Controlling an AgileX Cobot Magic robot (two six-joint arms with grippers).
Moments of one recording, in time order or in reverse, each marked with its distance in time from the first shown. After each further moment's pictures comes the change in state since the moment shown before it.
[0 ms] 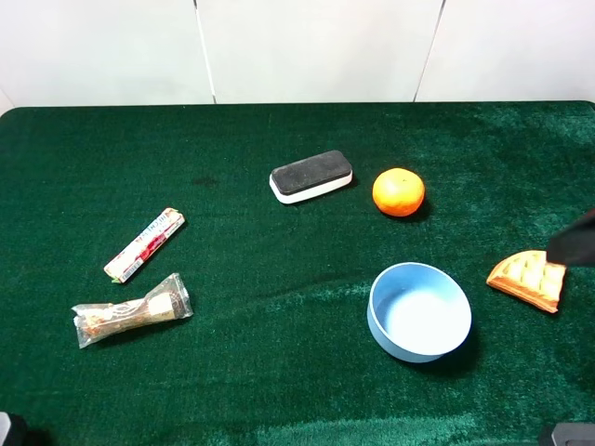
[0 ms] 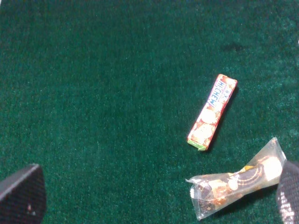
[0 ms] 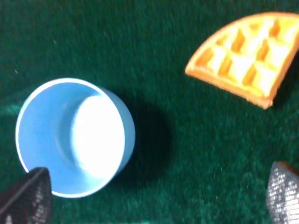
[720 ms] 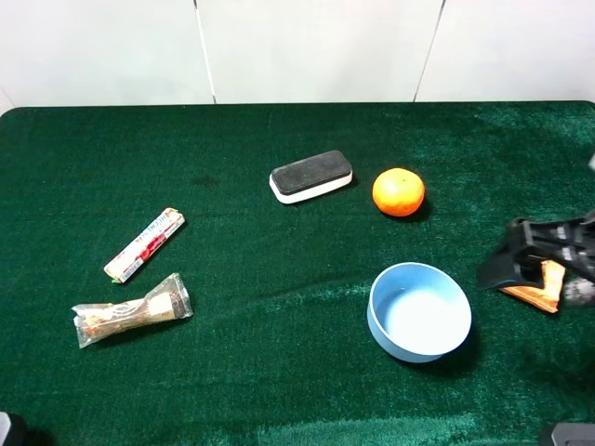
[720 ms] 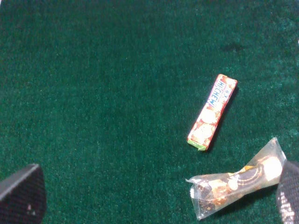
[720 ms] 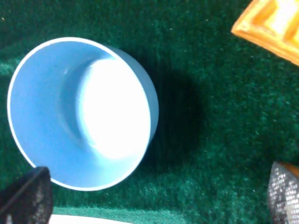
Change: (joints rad) left arm 0.000 0.000 0.000 0.000 0.000 0.000; right arm 0.313 0.252 0.045 -0.044 -0.175 0.208
